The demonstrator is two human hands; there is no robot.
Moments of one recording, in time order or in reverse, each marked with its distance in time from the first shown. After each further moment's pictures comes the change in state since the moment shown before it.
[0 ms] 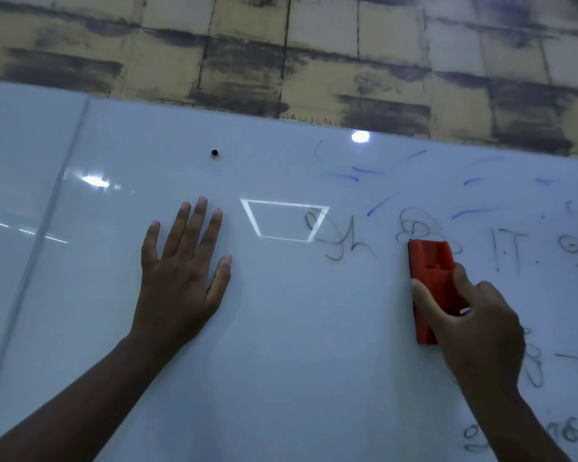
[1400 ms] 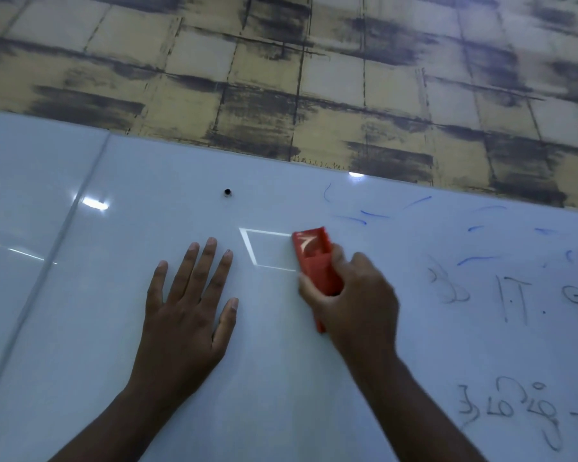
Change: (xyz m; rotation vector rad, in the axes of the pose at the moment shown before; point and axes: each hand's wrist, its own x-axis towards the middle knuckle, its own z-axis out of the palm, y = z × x) left_hand -0.004 0.002 0.001 -0.027 -0.039 -0.025; right_hand 0.025 -0.134 0.077 -0.018 -0.004 -0.321
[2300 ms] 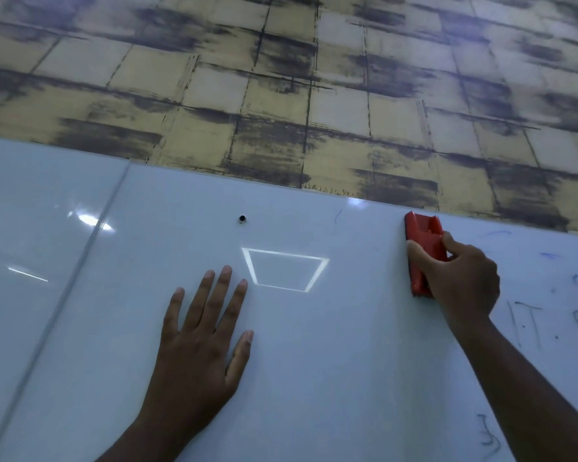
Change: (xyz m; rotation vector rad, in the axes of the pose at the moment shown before) left_hand -0.001 -0.003 -0.004 0.005 0.009 0.050; right_hand 0.088 0.094 -0.033 0.100 0.170 0.343
